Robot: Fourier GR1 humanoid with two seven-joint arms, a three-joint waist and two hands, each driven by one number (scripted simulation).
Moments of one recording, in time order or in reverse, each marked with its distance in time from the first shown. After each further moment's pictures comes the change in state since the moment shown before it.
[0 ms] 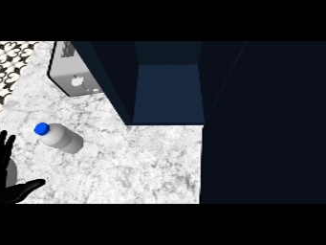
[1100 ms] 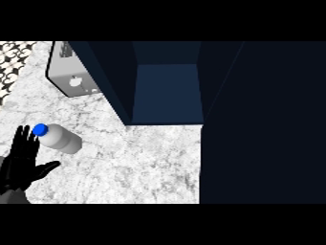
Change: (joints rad) left arm -0.375 0.125 0.090 0.930 -0.010 -0.184 -0.345; right arm 0.017 -0.001 0.024 0.023 0.009 0.014 -0.035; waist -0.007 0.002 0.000
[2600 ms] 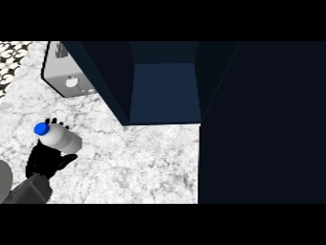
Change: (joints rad) left arm -0.243 0.008 0.019 0.448 -0.011 -0.183 -0.143; right arm -0.028 -0.020 -0.007 0.008 -0.028 0.004 0.017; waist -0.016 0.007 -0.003
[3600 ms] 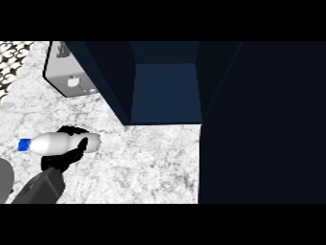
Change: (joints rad) left arm -0.020 -0.066 -0.055 -0.047 -0.042 0.017 -0.048; right arm -0.005 0.008 0.012 0.032 0.026 -0.005 -0.022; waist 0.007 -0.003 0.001
